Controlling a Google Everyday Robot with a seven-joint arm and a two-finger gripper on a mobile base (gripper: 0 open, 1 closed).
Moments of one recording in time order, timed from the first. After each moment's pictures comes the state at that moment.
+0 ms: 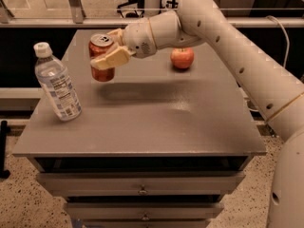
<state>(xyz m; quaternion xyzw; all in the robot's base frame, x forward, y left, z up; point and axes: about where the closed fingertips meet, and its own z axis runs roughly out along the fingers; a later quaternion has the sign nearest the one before) 0.618 0.118 0.941 -0.61 0.52 0.40 0.44</state>
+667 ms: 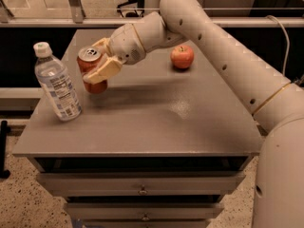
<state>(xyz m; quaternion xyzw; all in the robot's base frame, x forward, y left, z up) 0.588 0.145 0.920 -0.69 0.47 0.39 0.39</state>
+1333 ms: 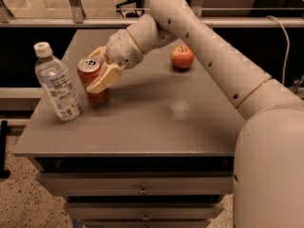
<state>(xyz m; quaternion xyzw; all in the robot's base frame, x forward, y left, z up) 0.574 0.146 0.895 -0.74 0.42 0.40 0.33</state>
